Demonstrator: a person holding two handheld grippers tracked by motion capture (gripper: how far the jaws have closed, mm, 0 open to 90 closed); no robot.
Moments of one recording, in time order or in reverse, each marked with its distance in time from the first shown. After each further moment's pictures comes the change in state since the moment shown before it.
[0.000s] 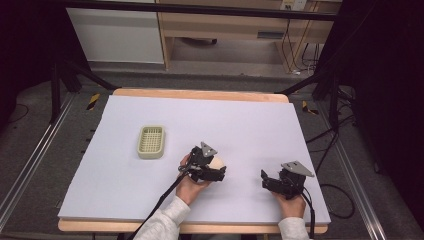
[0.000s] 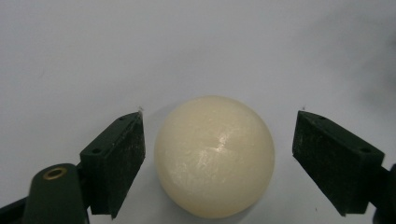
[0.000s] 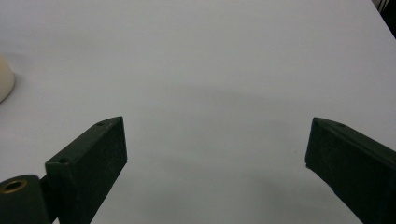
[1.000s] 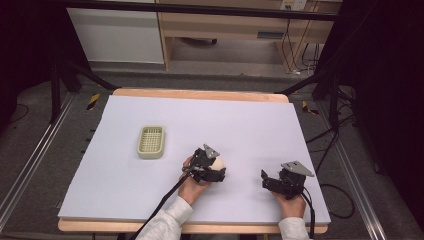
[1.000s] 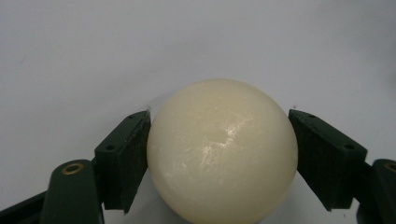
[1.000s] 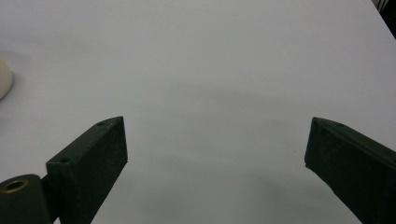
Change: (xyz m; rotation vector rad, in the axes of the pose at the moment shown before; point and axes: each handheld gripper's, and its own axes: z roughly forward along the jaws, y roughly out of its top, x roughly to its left) left arm 0.000 -0.007 0.018 0.049 0.015 0.007; right arm 0.000 0.000 0.000 0.002 -0.005 -0.002
